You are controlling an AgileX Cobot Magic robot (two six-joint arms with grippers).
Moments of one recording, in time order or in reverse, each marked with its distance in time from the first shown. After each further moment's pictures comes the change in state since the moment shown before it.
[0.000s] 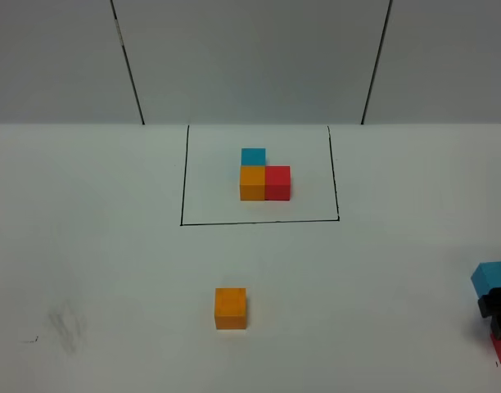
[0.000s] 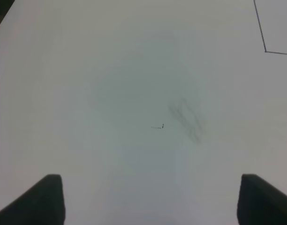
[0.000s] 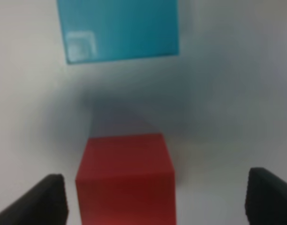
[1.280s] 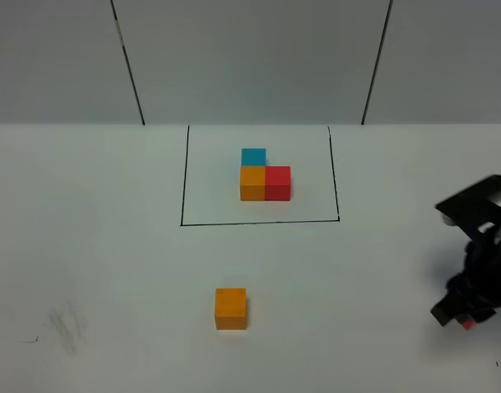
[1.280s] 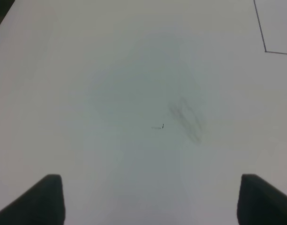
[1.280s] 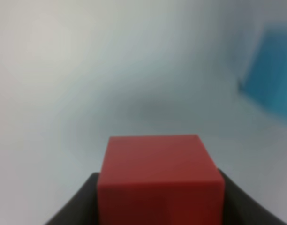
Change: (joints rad) left arm 0.000 0.000 0.000 0.000 0.000 0.003; right arm 0.289 -0.084 -0.121 0.036 0.156 -0.287
